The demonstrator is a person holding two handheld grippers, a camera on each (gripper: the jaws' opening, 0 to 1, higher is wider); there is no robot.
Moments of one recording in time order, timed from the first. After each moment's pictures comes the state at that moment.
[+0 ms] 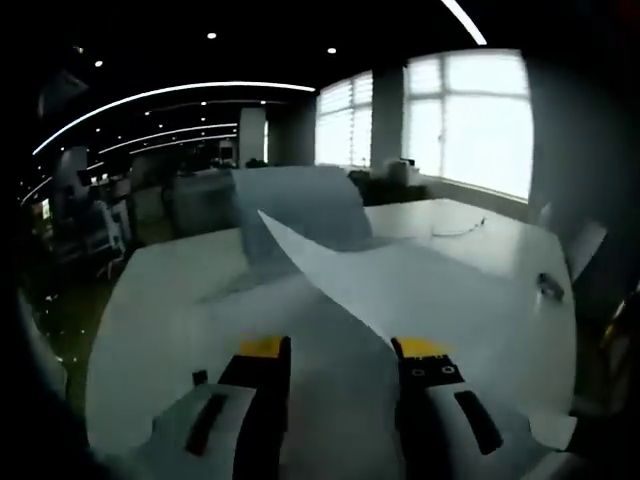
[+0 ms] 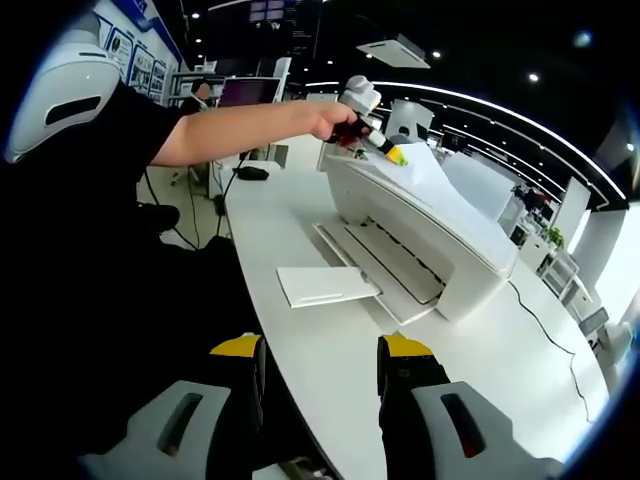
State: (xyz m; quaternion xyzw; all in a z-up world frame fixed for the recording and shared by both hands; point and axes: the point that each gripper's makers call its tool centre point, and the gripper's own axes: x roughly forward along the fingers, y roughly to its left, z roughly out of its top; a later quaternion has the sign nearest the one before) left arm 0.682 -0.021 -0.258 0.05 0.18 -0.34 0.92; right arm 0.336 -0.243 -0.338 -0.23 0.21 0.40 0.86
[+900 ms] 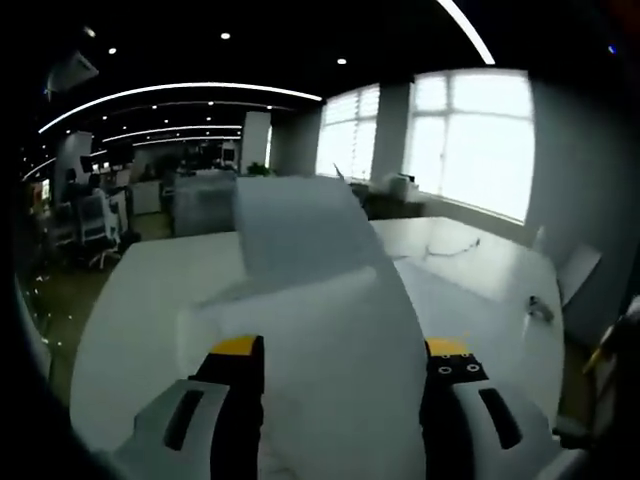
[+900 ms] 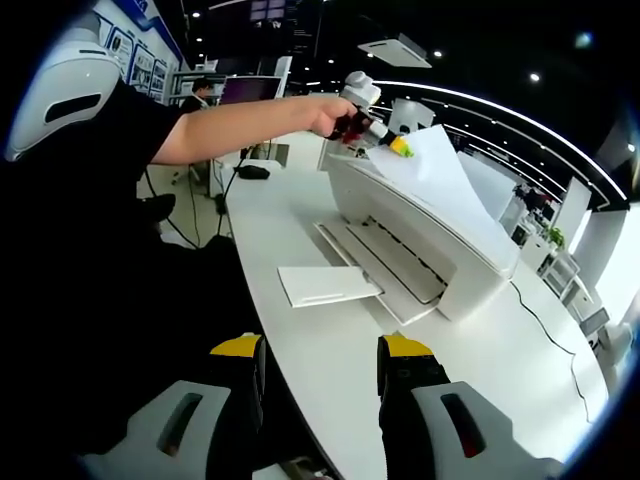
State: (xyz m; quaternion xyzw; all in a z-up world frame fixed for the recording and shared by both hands) left arm 0.680 -0.025 -0.242 -0.01 0.17 -0.37 0.91; right arm 0.335 -0.240 -0.339 -0.23 0.21 0.40 0.86
